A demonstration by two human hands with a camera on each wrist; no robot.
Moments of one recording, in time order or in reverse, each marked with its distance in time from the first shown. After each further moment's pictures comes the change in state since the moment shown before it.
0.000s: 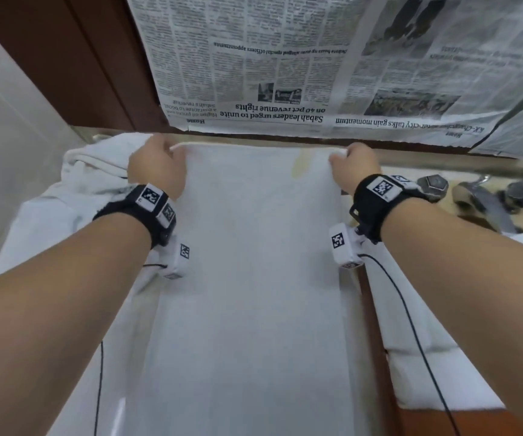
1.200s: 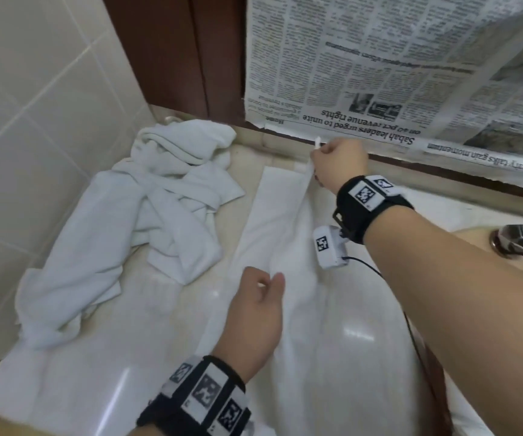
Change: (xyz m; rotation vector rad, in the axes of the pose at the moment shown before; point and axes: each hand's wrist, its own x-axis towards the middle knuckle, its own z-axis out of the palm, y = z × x) left_hand -0.204 -0.035 -0.007 -0.713 -0.405 -0.384; right_hand -0.007 -0.117 0.112 0.099 -0.065 -0.249
